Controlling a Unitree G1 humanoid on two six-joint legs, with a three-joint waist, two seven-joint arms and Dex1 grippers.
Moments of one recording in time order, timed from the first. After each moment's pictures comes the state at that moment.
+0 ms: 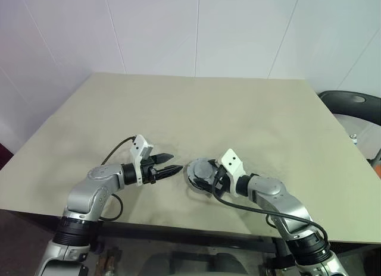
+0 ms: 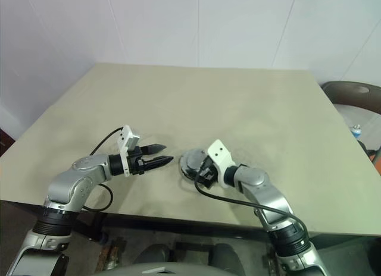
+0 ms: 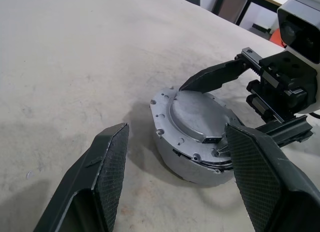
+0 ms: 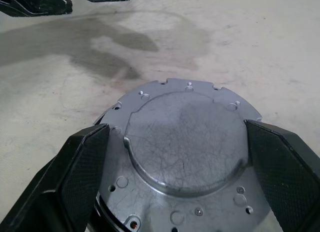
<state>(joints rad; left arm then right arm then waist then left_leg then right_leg) -0.27 0.47 -0.05 -0.10 -0.50 0.62 -0.89 -0.19 -0.40 0.25 -0.25 0.19 0.60 0.62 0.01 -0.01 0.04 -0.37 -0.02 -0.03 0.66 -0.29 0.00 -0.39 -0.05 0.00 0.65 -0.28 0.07</state>
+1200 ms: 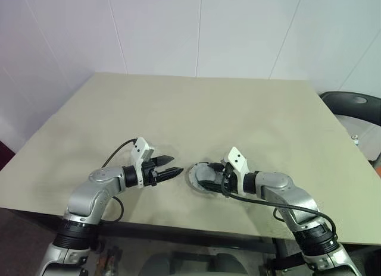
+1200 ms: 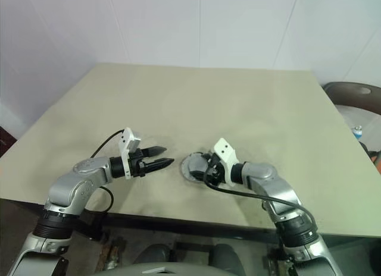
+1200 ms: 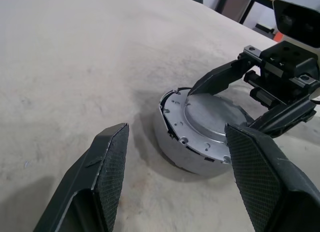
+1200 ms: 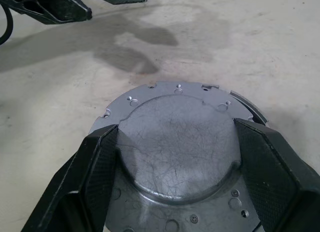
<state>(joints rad) -0.24 0.47 -0.06 -0.12 -0.50 0.62 -0.87 -0.24 -0.47 0.21 -0.18 0.29 0.64 0.78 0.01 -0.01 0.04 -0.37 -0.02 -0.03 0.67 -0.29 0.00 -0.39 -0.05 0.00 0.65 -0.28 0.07</state>
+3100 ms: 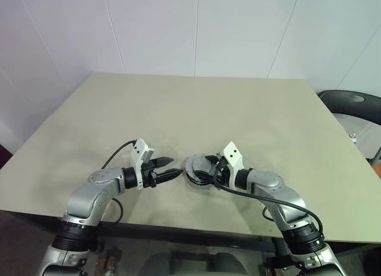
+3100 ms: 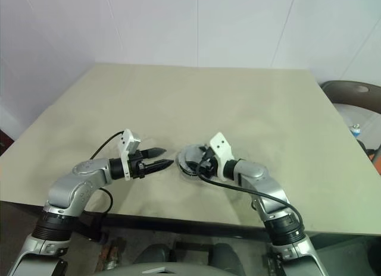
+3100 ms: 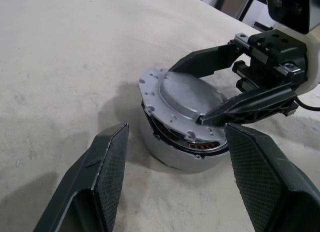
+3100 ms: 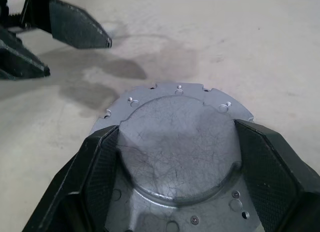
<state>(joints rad) -0.23 0.47 -0.06 -0.13 -0.50 0.62 -0.86 -0.25 -0.37 0.20 -0.15 0.26 0.59 0.67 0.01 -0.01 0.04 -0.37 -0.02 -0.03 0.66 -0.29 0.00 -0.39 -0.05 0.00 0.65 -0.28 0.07</state>
